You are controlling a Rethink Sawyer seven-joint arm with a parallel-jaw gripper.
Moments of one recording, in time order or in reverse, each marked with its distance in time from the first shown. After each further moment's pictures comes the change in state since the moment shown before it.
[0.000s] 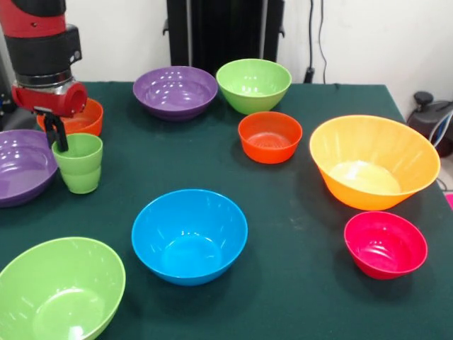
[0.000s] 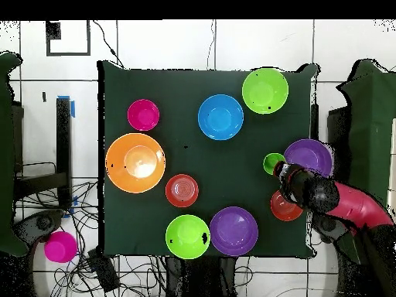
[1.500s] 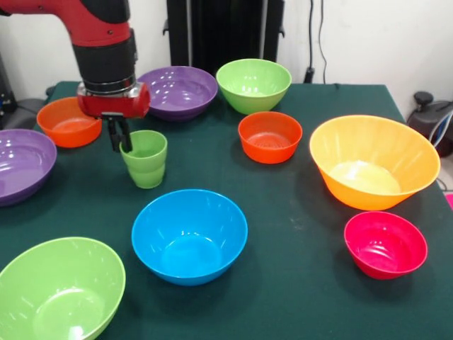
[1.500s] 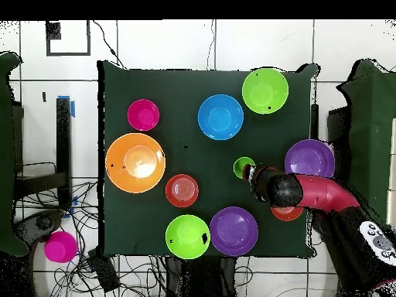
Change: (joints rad) arm 0.107 -0.009 0.043 0.072 -0.093 0.039 -0.001
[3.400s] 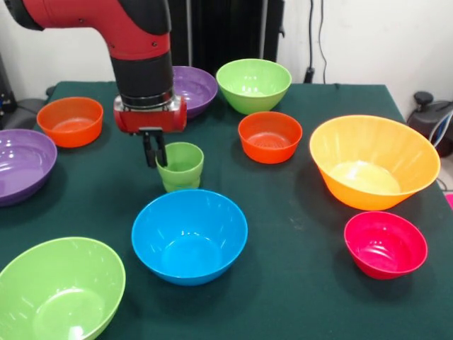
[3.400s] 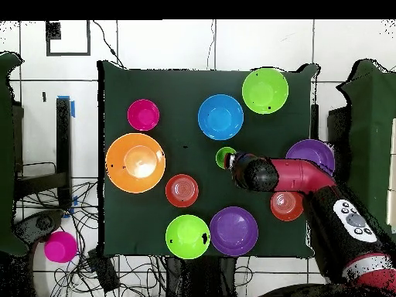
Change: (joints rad) arm 0.135 0.022 -0.004 -0.065 0.047 0.020 0.000
